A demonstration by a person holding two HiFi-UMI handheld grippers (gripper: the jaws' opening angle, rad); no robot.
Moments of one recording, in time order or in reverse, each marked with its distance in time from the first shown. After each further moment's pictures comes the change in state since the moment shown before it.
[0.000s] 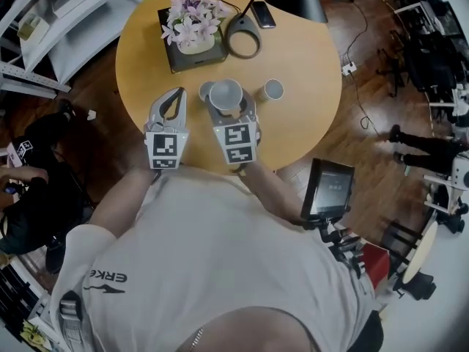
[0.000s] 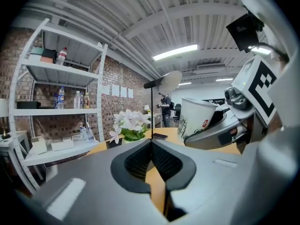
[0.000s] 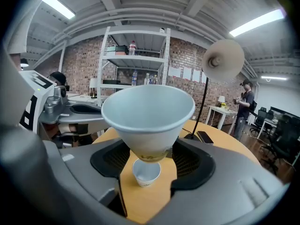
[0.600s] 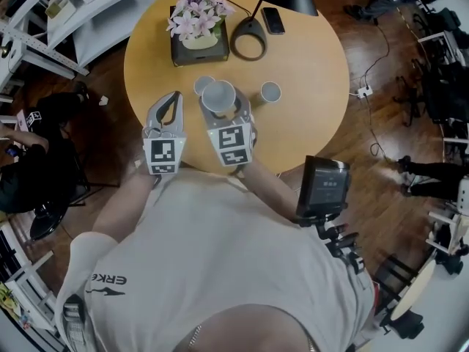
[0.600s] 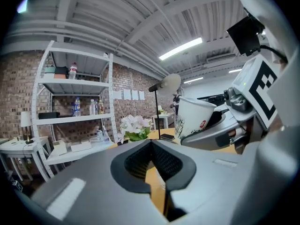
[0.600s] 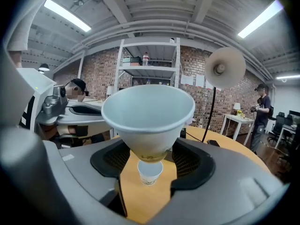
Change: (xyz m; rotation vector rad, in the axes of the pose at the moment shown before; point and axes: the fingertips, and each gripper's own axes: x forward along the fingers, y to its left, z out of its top) left arm -0.036 -0.040 0.013 0.035 -0.003 0.208; right arm -0.033 0.000 -0.002 -0.066 -0.114 0.182
